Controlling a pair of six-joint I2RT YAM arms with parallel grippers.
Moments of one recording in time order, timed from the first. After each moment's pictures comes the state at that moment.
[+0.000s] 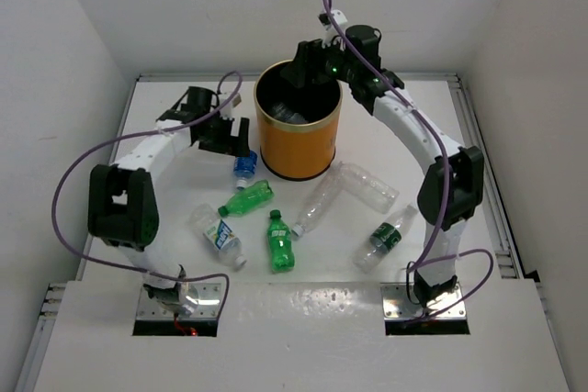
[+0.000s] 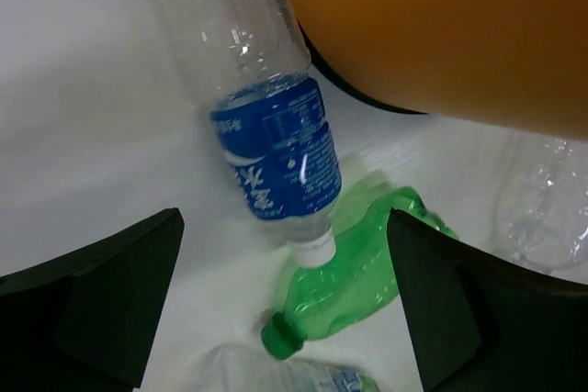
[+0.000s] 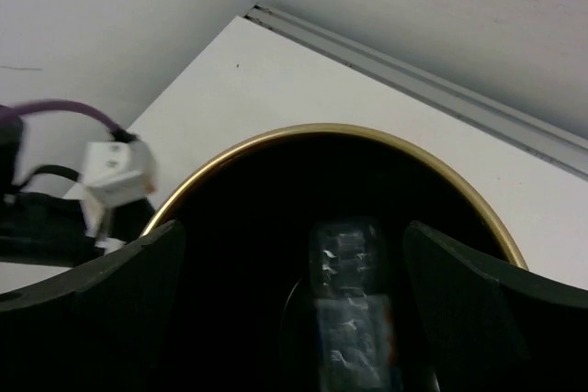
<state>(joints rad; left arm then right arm) -0.13 1.63 1.27 -0.58 0.33 0.04 0.40 1.93 1.79 -0.09 -0.40 0.21</state>
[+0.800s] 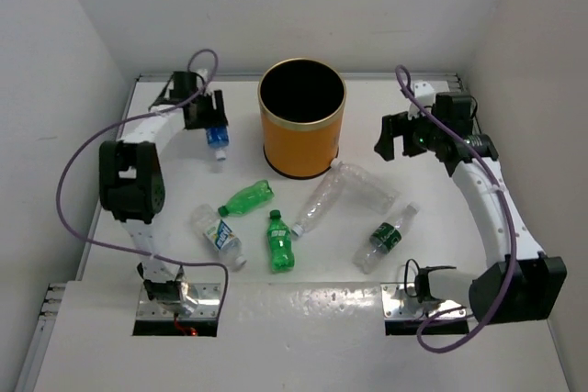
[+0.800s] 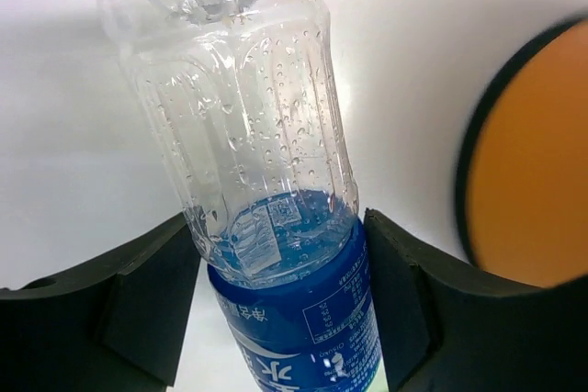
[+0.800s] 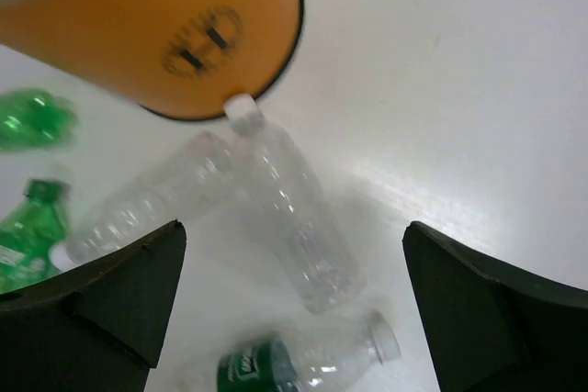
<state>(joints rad) -0.06 1.96 1.46 -0.37 0.12 -0.16 0.06 1.21 1.12 -0.56 -0.36 -0.10</state>
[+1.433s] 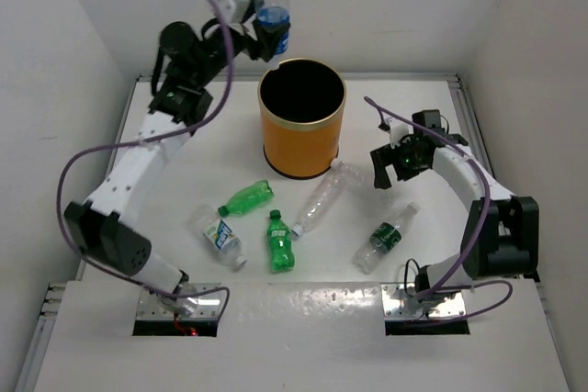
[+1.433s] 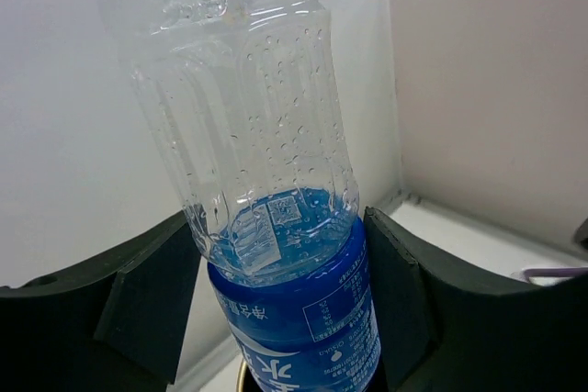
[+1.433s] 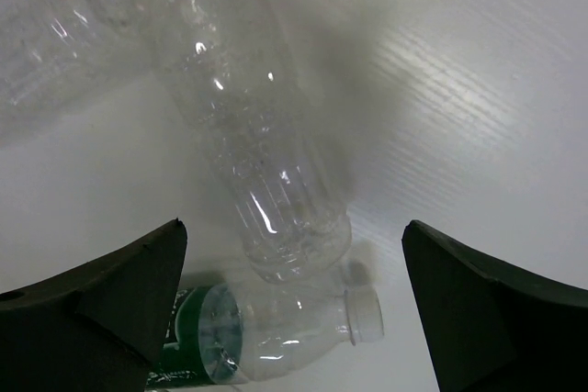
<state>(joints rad) -0.37 1.47 1.64 0.25 0.39 0.03 0.04 1.48 0.98 -0.63 -0.32 -0.35</state>
